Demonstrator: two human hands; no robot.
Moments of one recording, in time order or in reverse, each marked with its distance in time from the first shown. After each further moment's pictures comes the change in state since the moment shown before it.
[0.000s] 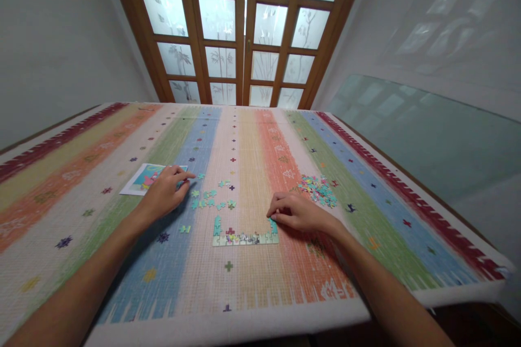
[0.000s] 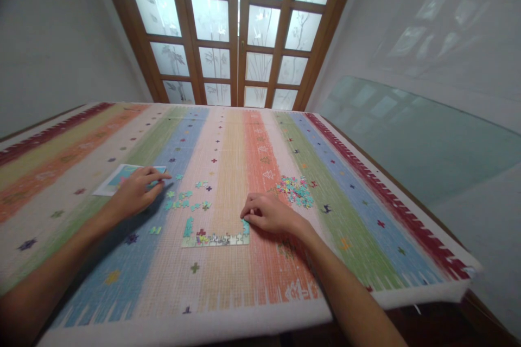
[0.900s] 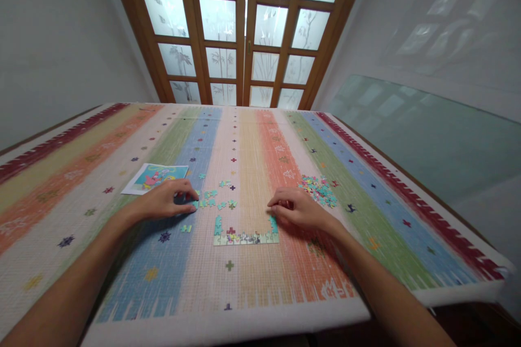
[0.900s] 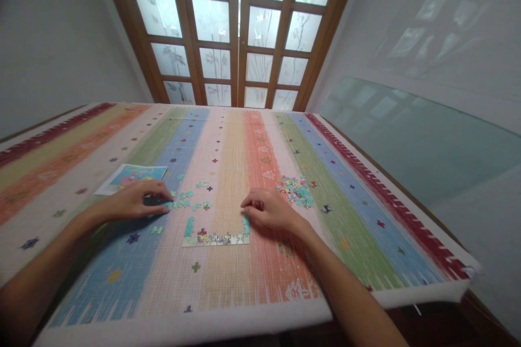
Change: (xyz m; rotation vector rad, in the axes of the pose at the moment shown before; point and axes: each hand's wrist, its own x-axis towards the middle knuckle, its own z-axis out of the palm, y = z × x) left_hand -0.001 -0.001 -0.020 -0.187 -0.418 0.117; right_hand 0.001 -0.007 -0.001 0.014 0.204 -0.033
